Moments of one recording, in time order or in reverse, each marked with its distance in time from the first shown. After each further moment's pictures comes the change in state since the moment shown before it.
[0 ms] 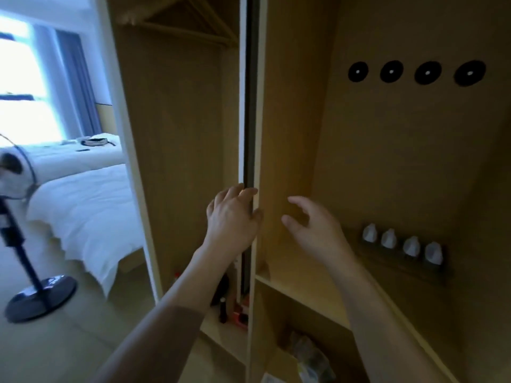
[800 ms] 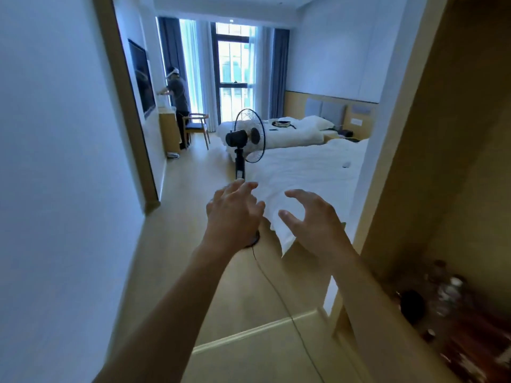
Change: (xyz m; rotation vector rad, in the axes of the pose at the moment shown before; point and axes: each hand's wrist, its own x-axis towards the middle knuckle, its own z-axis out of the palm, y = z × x) left_hand -0.217 -0.360 -0.329 0.270 0.323 -0.573; right_hand -0.103 -0.390 0.370 0.163 -0.425 -0.522
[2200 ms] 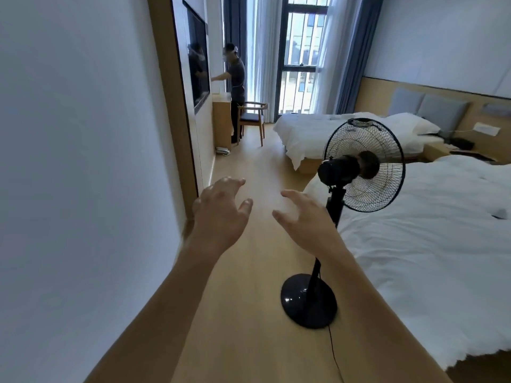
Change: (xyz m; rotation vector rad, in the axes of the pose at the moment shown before) left_hand 0.627 -0.503 0.050 0.080 0.118 -0.234; right_hand 0.701 -0.048 0.484 0.074 -0.215 -0.119
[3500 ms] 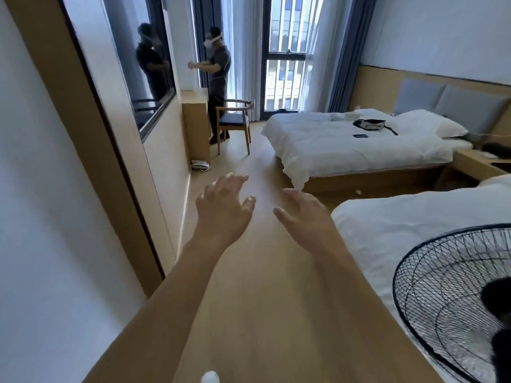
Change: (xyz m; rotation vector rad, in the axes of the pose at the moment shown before) left_hand 0.732 -0.178 0.280 0.045 -0.093 0.050; right_hand 0.737 0.180 0.195 -0.008 0.020 0.142
